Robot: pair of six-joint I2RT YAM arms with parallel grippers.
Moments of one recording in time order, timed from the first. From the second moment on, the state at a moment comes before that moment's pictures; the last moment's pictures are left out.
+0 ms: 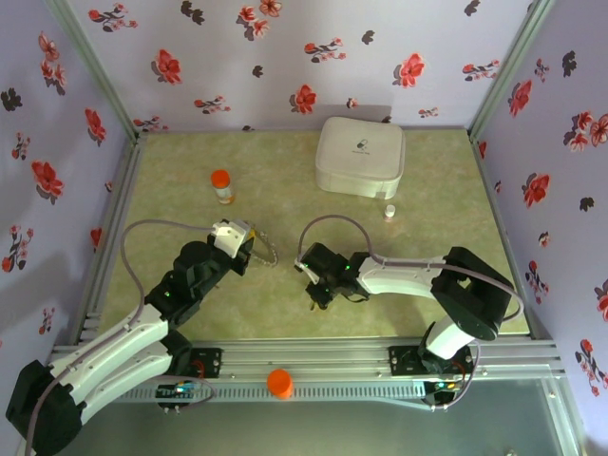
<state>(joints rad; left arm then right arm) -0.70 0.75 0.36 0.18 -0.11 0.08 1.01 1.58 0.79 -0.37 -0.02 0.19</state>
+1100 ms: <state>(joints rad) -0.70 0.77 0.36 0.18 -0.11 0.08 1.01 1.55 0.78 -0.37 -0.02 0.19</state>
